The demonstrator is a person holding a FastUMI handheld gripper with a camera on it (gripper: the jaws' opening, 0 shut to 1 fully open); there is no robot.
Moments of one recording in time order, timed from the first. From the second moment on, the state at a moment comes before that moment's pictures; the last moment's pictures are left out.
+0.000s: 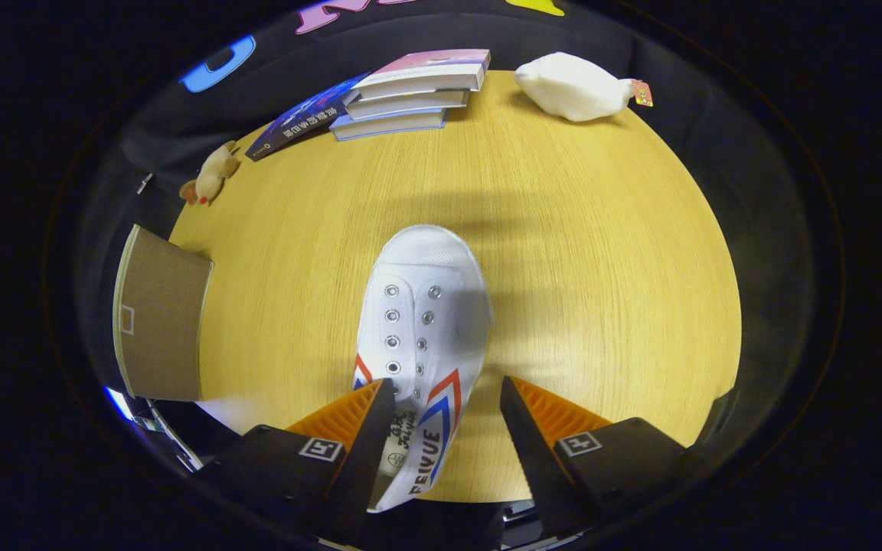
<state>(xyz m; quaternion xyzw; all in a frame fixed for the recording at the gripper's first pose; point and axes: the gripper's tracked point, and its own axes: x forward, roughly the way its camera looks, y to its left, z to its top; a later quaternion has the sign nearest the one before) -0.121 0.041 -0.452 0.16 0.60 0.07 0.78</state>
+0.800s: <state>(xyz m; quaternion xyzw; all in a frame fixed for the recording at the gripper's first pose) -0.098 0.059 -0.357 0.23 0.54 0.04 0.81</state>
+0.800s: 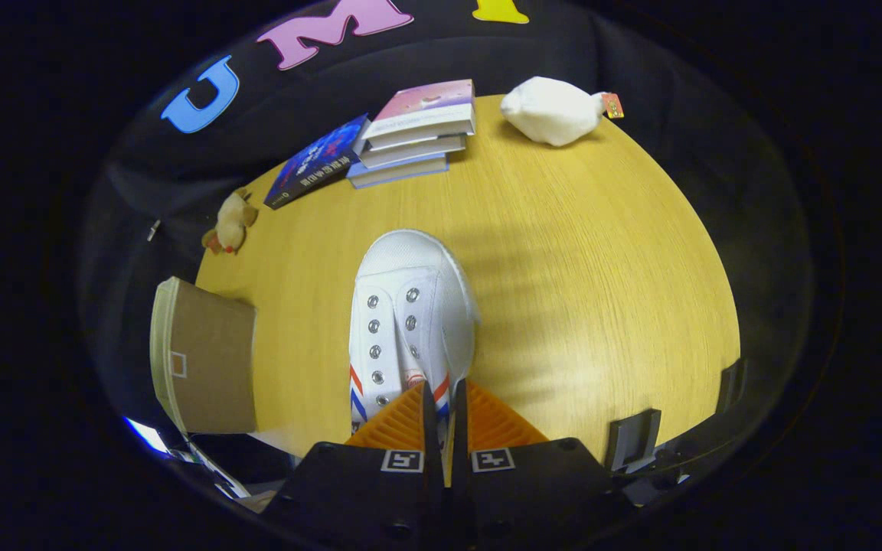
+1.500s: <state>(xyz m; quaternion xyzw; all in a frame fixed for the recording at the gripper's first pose) -0.040 0.246 -0.163 0.26 0.46 0.15 0.84</state>
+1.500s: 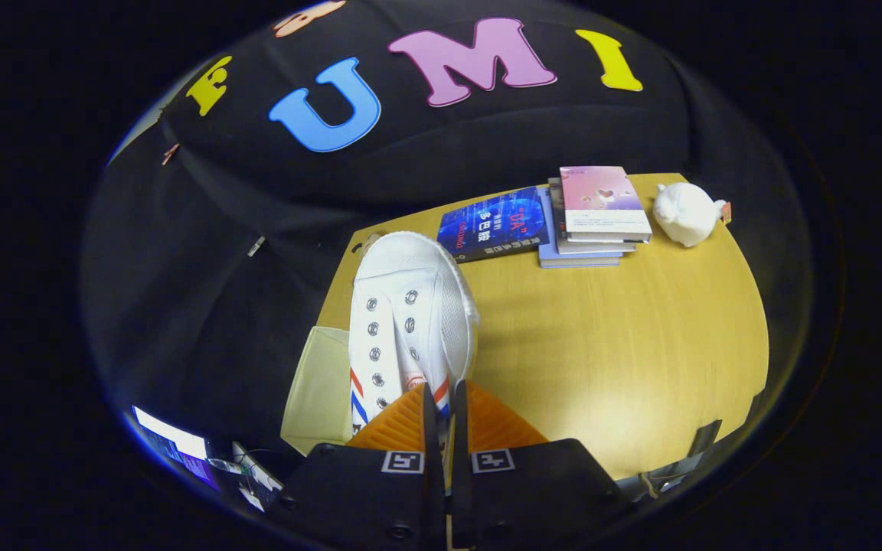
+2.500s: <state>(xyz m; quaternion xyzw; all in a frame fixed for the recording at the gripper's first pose) -0.071 0.418 -0.244 0.17 0.60 0.13 0.77</state>
